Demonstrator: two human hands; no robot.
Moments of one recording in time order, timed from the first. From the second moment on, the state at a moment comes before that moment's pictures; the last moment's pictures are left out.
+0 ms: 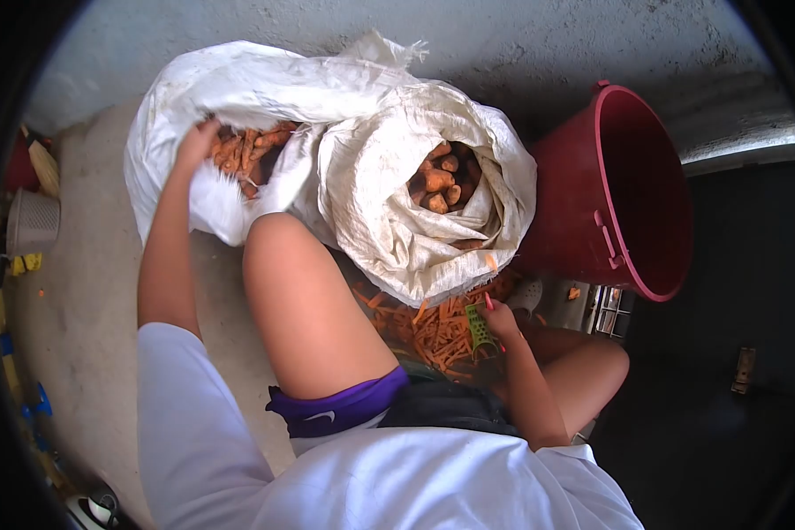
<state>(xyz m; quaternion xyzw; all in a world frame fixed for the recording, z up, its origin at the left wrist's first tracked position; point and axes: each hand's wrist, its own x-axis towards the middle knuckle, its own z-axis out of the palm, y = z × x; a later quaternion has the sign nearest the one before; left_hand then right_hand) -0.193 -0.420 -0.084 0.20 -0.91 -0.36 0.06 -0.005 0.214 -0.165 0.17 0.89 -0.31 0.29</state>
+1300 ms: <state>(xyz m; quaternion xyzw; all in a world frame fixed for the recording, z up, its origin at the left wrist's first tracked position) 0.215 -0.205 -0.227 0.49 -0.58 -0.63 -0.17 -0.007 0.212 -0.128 0.07 0.91 -0.06 0.40</state>
